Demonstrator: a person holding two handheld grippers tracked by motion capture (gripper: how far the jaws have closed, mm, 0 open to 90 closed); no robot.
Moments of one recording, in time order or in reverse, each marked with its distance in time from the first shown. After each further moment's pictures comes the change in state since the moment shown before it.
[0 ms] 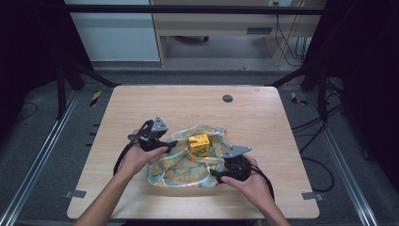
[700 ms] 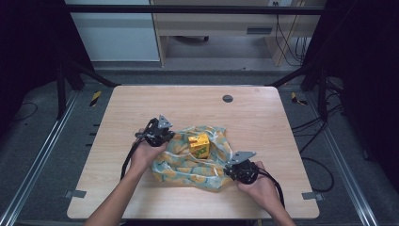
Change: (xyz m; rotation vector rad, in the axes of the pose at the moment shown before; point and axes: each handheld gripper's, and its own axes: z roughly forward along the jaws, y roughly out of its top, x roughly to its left) left arm 0.014 -0.004 0.034 0.031 0.091 -0.064; right arm -0.016 -0.029 -0.005 0.103 -0.002 -0.071
